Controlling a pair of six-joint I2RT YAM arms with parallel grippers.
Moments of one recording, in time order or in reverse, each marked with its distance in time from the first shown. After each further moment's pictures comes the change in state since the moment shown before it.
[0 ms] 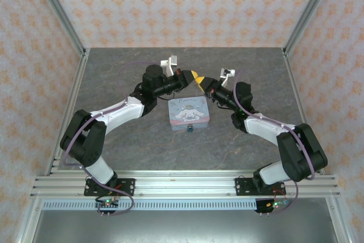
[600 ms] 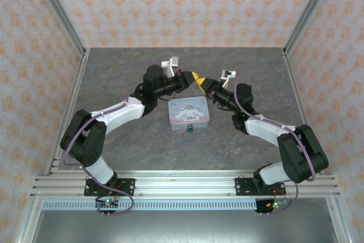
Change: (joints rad) left arm -0.004 0.000 -0.004 -0.010 0.000 -0.002; right arm -0.007 -0.013 -0.024 0.007 0.008 0.001
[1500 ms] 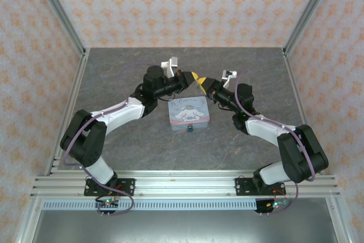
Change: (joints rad) left arm -0.005 0.000 -0.006 0.004 -0.013 -0.014; right arm -0.007 0.001 -0.003 0.001 -0.004 0.008
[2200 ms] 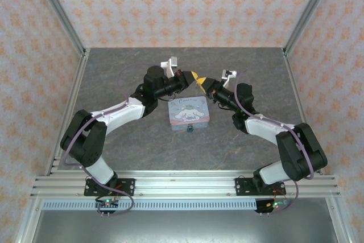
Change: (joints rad) left arm -0.006 0.000 0.000 0.000 -0.033 0.000; right arm -0.006 0.019 0.004 0.022 -0.012 0.018
